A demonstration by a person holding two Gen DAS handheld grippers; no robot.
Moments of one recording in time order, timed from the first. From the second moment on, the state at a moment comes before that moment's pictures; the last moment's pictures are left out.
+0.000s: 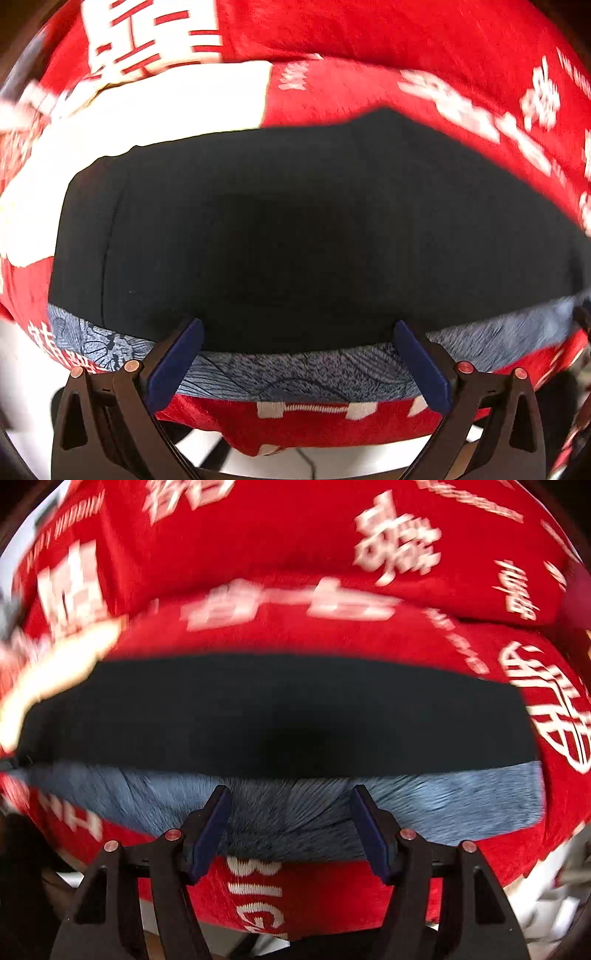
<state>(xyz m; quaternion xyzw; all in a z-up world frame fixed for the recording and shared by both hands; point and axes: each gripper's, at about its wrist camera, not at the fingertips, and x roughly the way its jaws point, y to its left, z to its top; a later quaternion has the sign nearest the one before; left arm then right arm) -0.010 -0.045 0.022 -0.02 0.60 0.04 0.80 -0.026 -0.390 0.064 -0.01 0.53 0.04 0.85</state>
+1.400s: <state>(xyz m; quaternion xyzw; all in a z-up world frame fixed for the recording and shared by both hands) 0.058 -0.139 0.035 0.01 0.59 0.00 0.81 0.012 -0.420 0.078 0.01 0.49 -0.02 0.87</state>
